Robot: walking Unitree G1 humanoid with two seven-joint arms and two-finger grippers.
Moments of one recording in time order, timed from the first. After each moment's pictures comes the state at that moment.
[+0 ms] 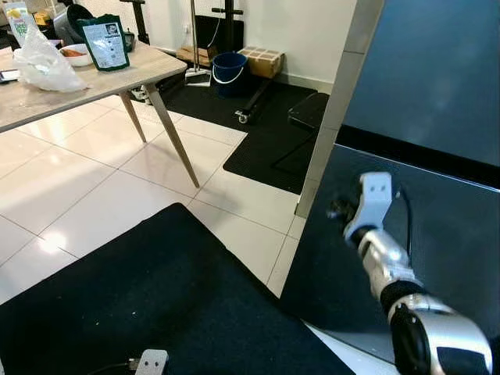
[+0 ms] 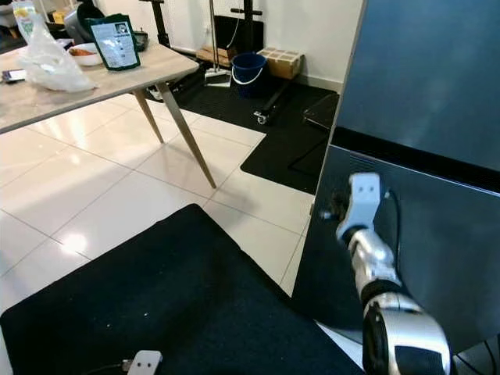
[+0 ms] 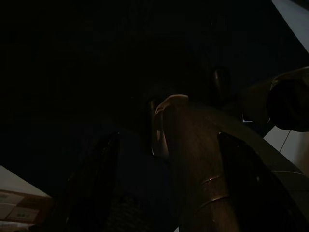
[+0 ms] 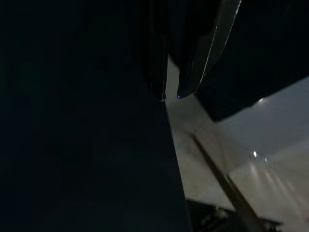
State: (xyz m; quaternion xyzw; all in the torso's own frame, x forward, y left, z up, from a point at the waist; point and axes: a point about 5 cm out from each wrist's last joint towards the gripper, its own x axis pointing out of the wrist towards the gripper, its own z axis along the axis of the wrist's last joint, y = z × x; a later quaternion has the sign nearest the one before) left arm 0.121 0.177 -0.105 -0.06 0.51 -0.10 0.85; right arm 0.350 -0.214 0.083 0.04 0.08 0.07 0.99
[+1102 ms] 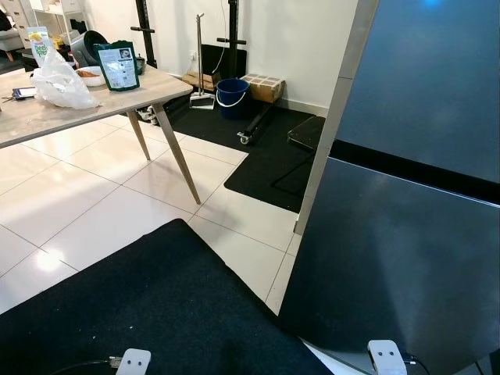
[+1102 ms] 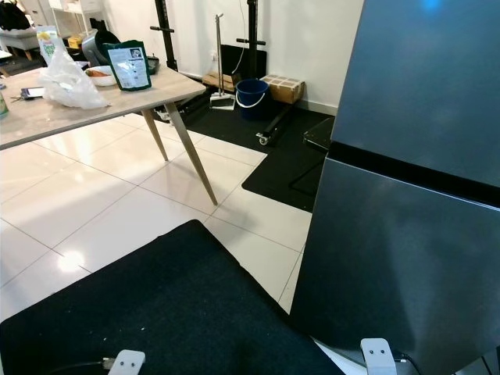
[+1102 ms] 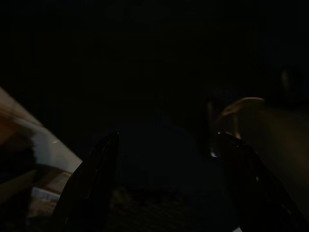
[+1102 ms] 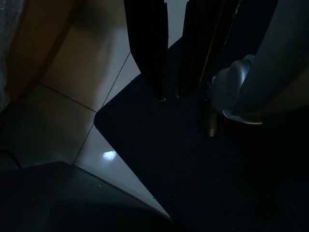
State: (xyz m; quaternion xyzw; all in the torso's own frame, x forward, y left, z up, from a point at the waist) left arm 0.133 0.223 -0.098 0.06 0.52 -0.02 0.85; right arm 0.145 -0.253 -0.086 -0.05 0.50 -0.05 0.86
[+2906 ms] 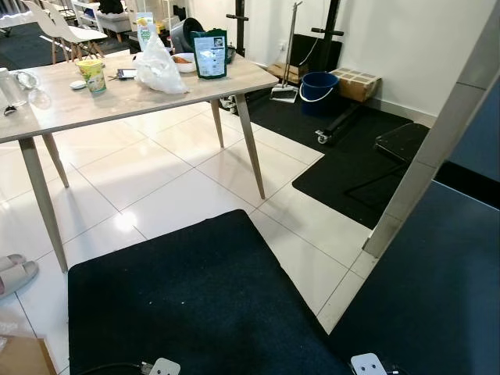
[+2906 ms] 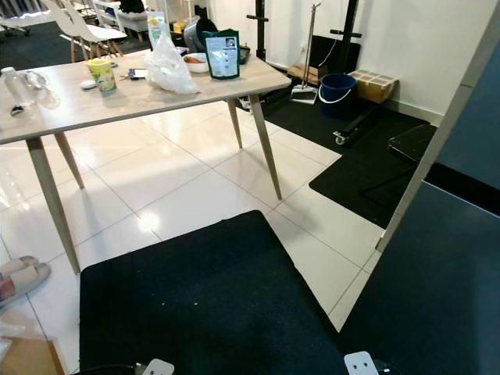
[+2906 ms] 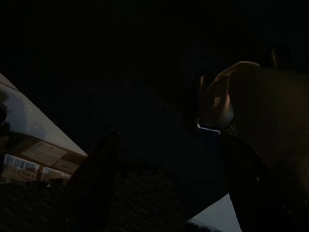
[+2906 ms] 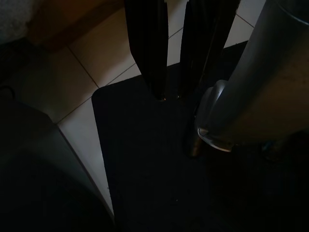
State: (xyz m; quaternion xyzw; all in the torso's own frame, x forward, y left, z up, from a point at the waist) left arm 0.121 0.178 -0.108 0.07 0.54 -0.14 0.83; right arm 0.127 -0.239 -0.098 -0.12 0.56 -0.01 0.82
